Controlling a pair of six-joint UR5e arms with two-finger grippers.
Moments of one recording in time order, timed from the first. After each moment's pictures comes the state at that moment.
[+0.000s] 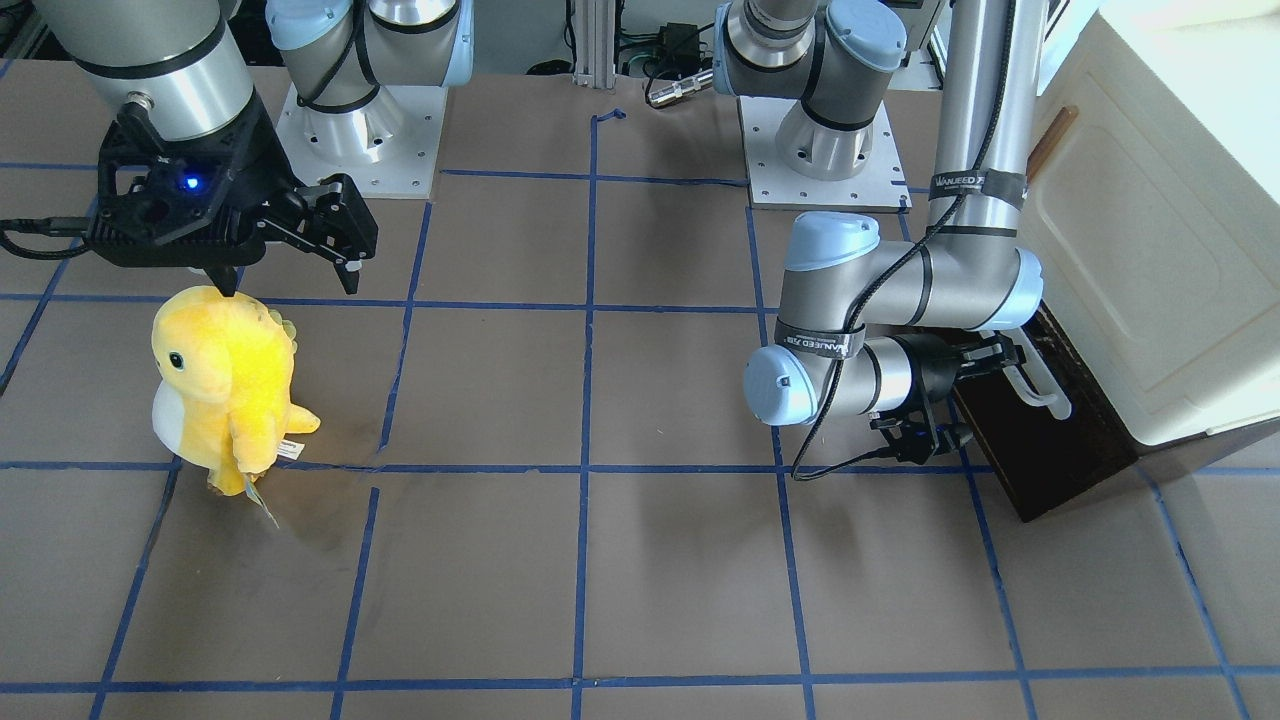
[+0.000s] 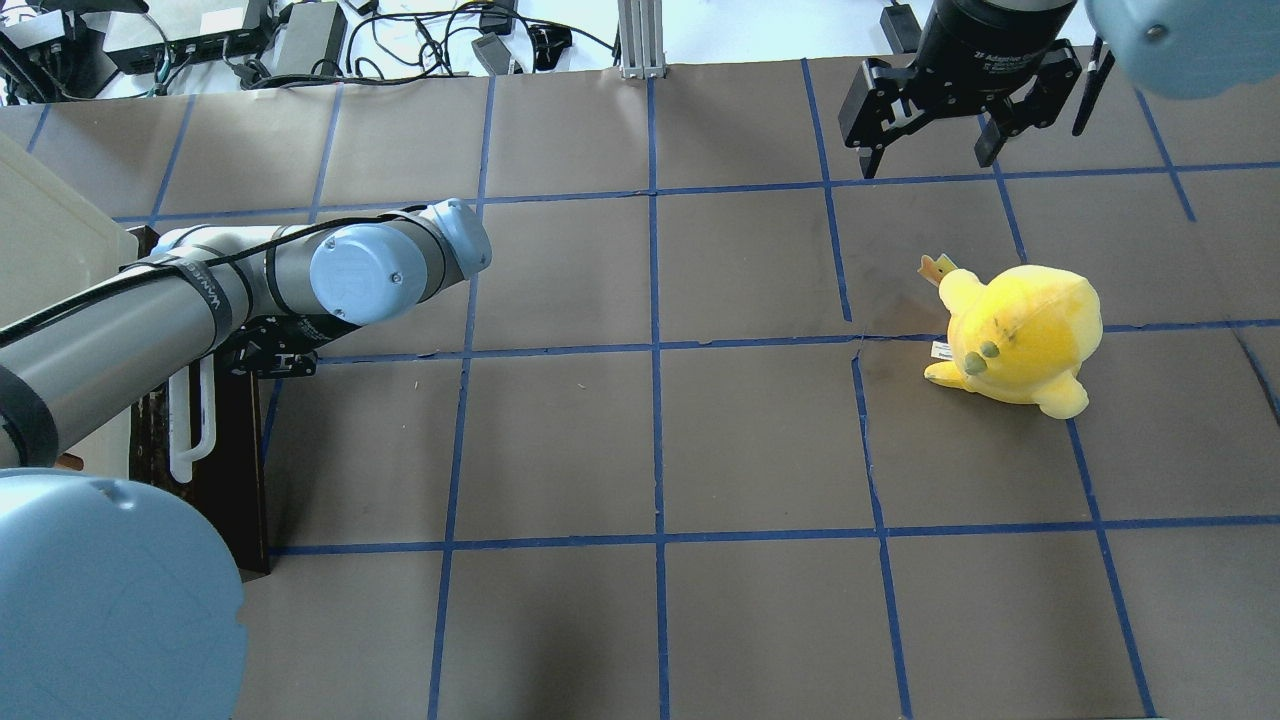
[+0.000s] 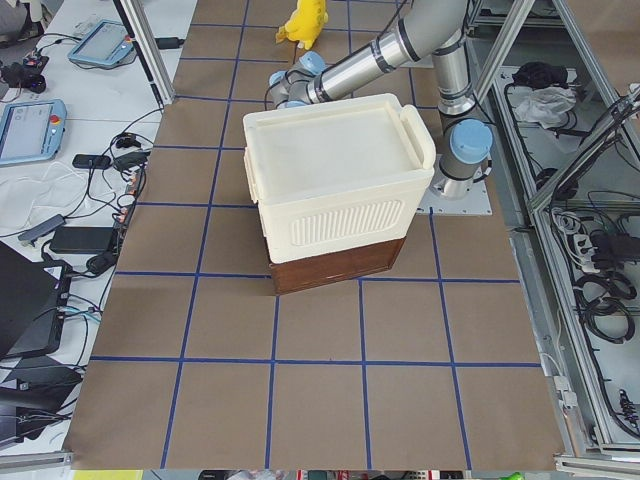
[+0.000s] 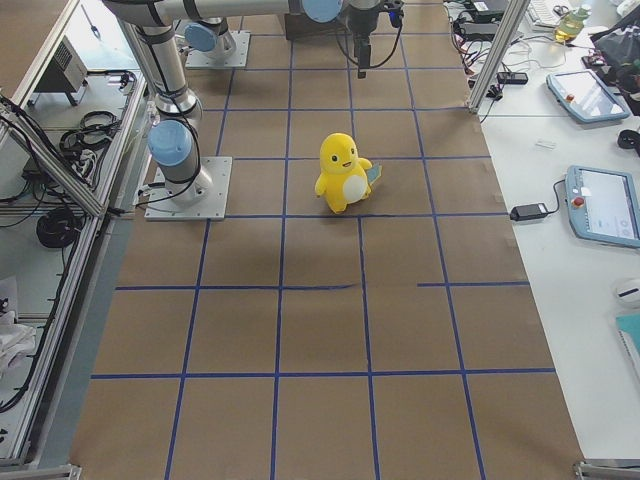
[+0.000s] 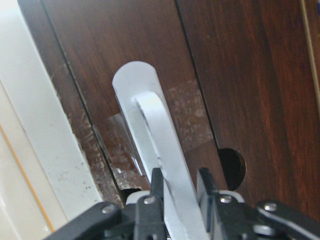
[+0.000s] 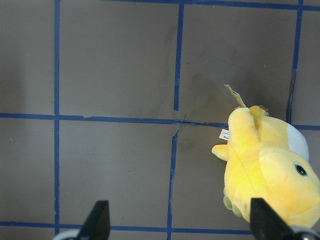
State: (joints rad) left arm -1.62 -2.03 -1.79 -1.75 2.73 -0.62; right arm 1.60 -1.48 1.44 -1.57 -1.58 -0.02
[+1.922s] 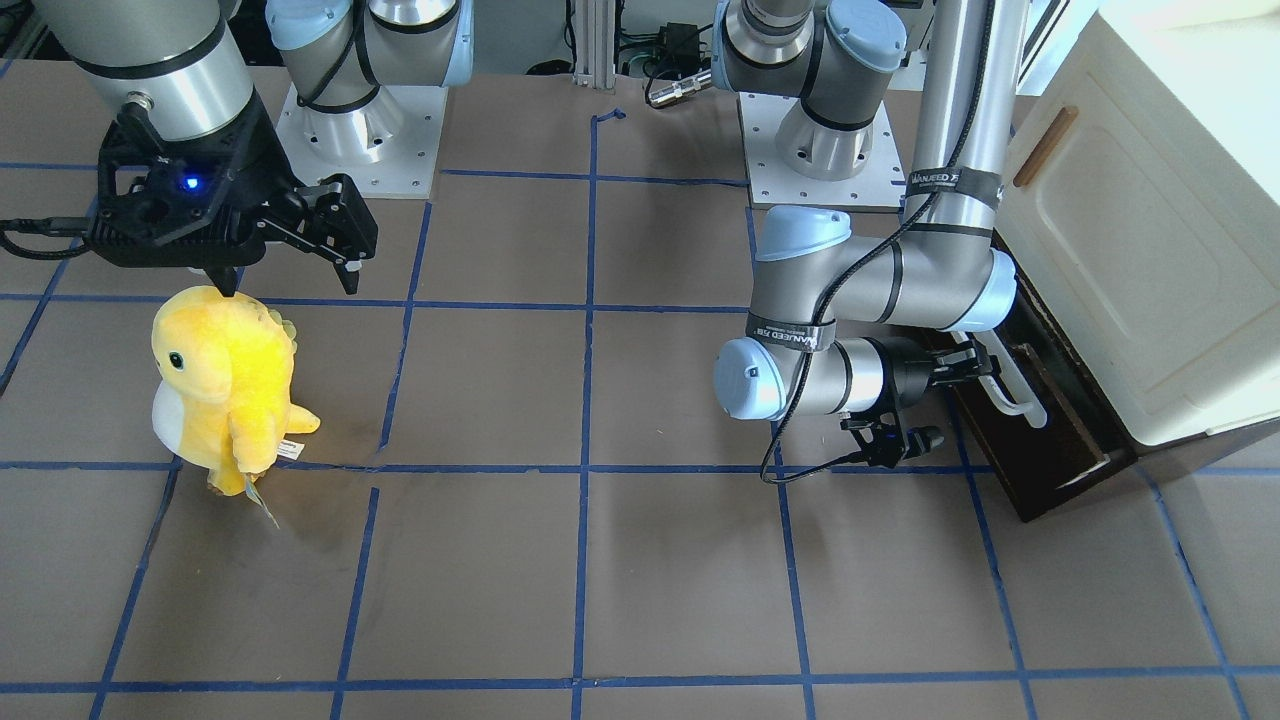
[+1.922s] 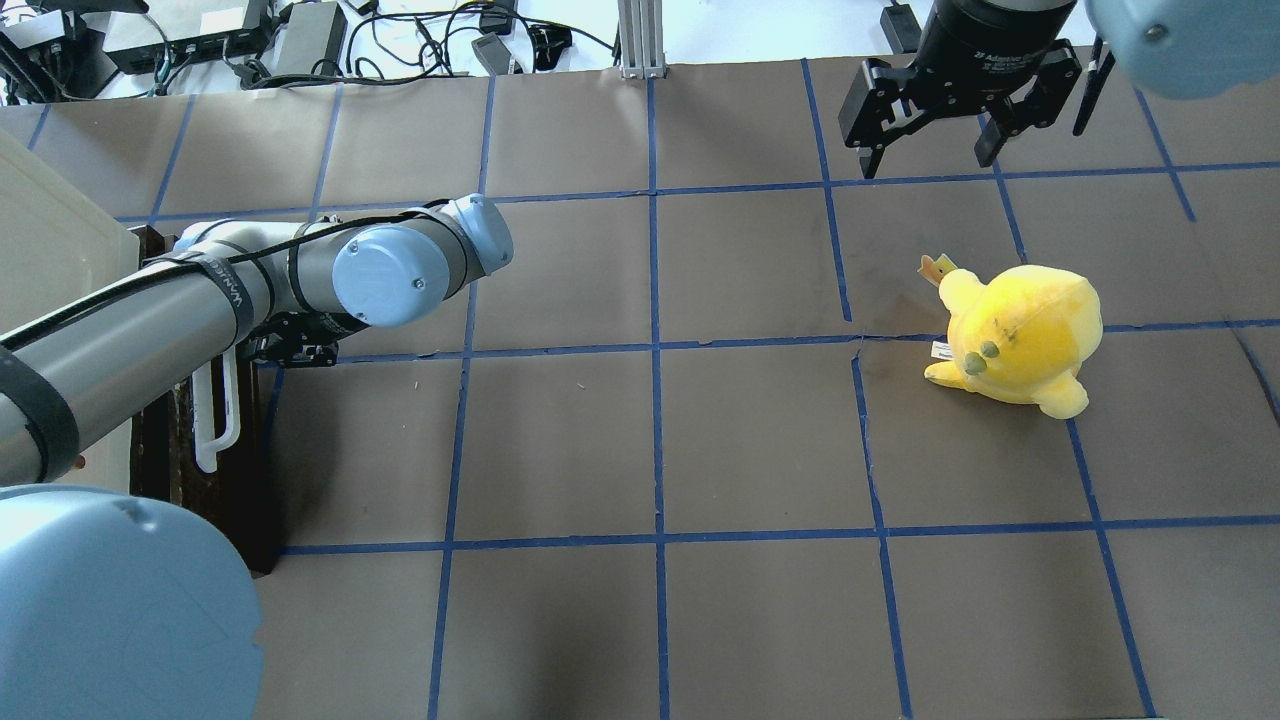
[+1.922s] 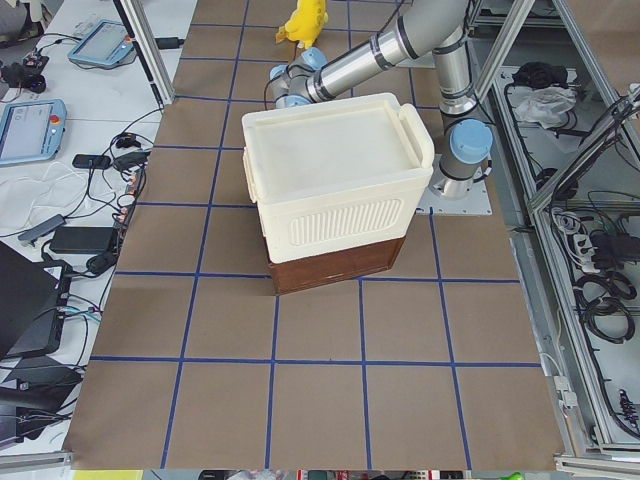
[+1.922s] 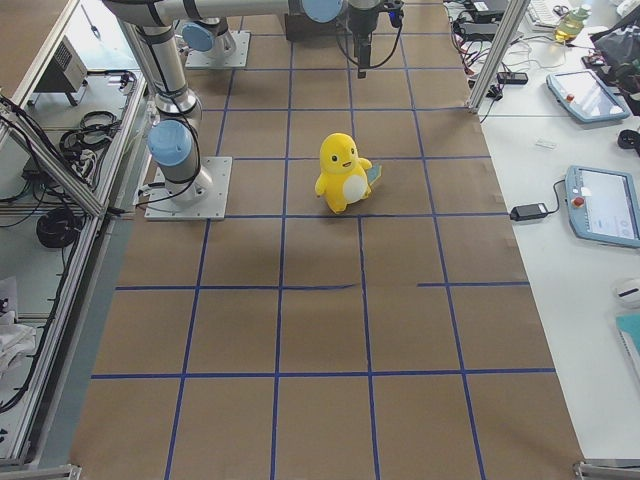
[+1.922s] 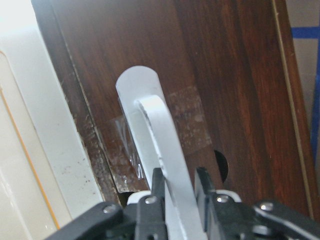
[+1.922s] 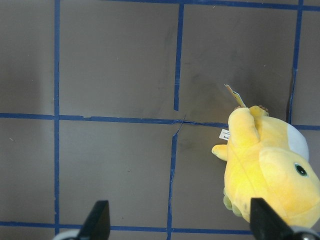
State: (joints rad) left arm -1.68 -2.04 -1.77 -1.70 2.69 -0.60; right arm 1.60 -1.48 1.44 -1.57 -1.58 -0.02
